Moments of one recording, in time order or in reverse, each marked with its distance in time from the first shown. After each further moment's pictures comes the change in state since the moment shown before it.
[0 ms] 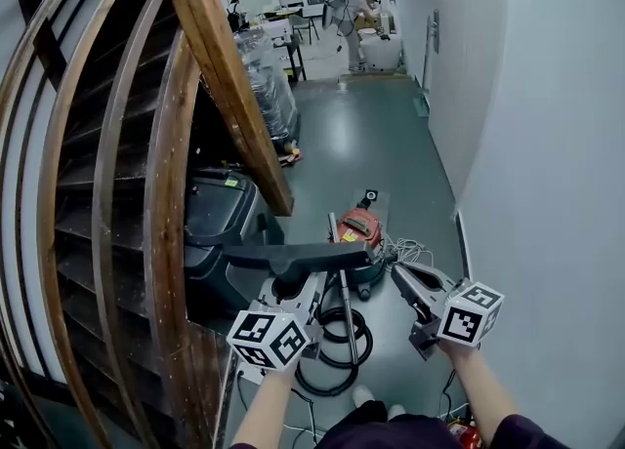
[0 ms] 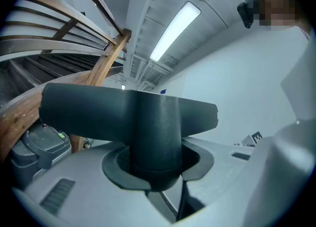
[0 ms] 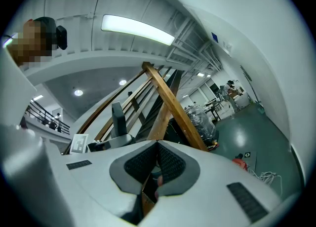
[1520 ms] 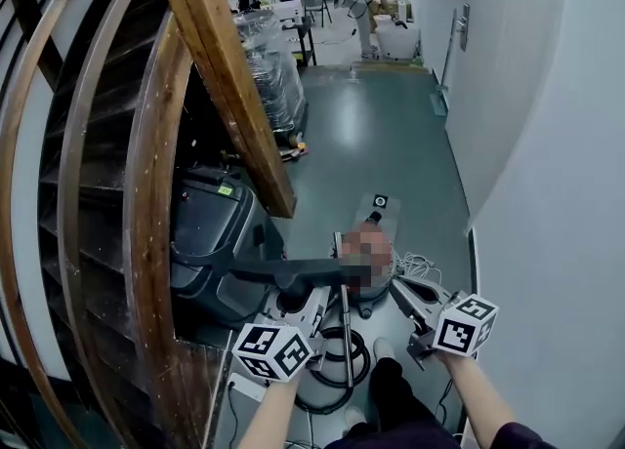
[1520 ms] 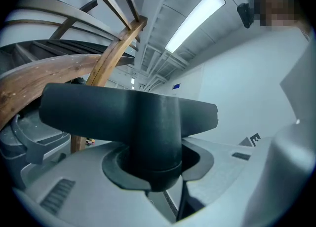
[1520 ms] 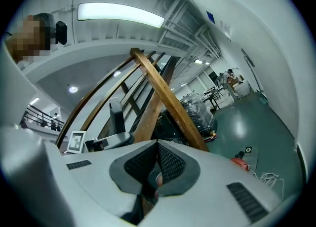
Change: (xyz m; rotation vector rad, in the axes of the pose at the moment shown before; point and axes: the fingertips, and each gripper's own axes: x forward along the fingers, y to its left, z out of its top) left arm 0.127 0.111 -0.034 -0.101 0.047 0.077; right arm 0.126 -0.132 -0.003 0.046 0.134 0.002
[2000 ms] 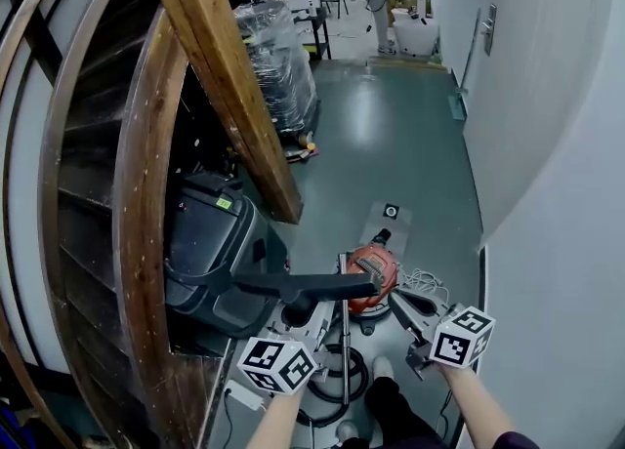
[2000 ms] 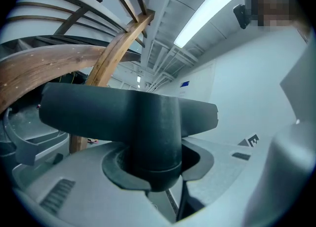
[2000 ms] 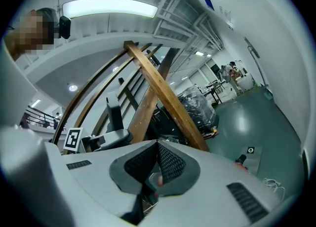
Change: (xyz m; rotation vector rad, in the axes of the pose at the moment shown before) left arm 0.091 0.045 -0.003 -0.035 0.015 0.064; right arm 0.070 -0.085 0.021 0.019 0.080 0.029
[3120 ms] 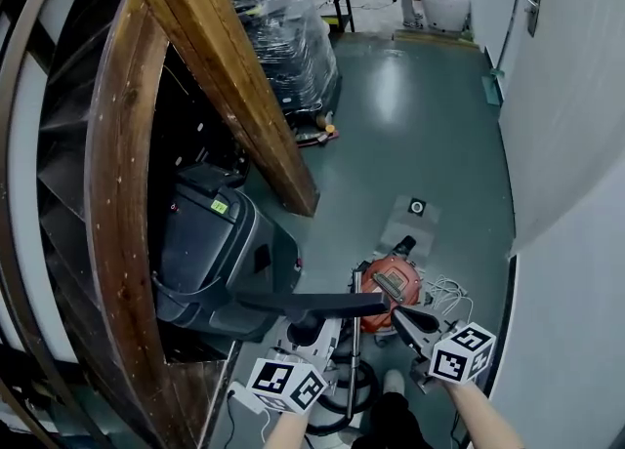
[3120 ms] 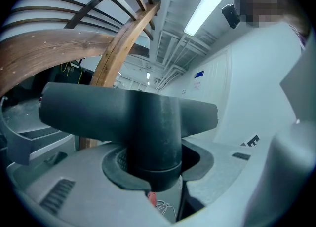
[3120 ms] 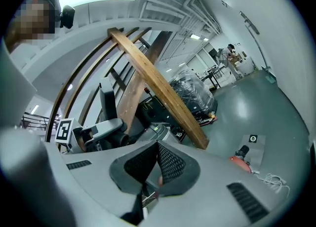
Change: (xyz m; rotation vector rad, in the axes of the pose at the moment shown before) left arm 0.105 0.092 -0.054 0.016 0.031 0.140; right arm 0.101 -0.134 -0.050 0.068 0.143 0.017
